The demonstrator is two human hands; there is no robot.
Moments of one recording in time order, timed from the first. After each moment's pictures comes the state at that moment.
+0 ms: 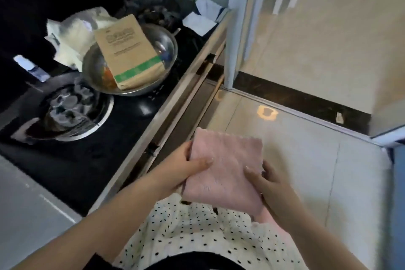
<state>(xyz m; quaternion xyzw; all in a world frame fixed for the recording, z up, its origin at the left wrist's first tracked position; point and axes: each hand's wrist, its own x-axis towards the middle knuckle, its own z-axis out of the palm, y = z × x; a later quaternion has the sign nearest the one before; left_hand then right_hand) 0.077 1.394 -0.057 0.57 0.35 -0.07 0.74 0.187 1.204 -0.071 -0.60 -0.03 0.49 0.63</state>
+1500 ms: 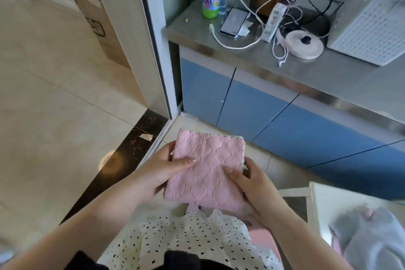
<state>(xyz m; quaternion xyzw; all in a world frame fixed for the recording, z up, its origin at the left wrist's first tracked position) 0.744 1.080 -0.073 0.64 -0.11 -0.57 0.50 0.557 0.968 -0.087 -0.55 0.46 -0.06 0.70</state>
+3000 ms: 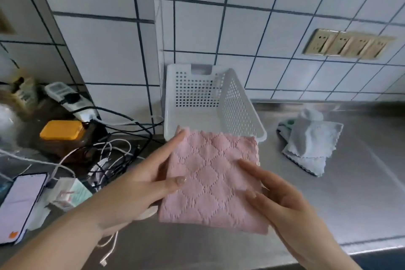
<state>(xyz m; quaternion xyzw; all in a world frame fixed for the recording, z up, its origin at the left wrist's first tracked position) 0.660 0.467 0.067 0.44 -0.50 -0.63 0.40 0.408 0.466 0.064 -0.51 0.44 -0.37 0.64</state>
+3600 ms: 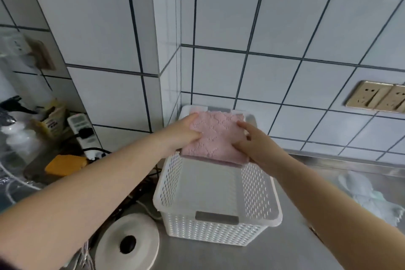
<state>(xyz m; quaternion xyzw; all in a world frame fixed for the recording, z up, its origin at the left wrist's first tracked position) 0.644 0.224 0.095 0.66 -0.51 -0.44 0.34 0.445 0.171 0.077 -0.66 0.50 -0.24 0.50</state>
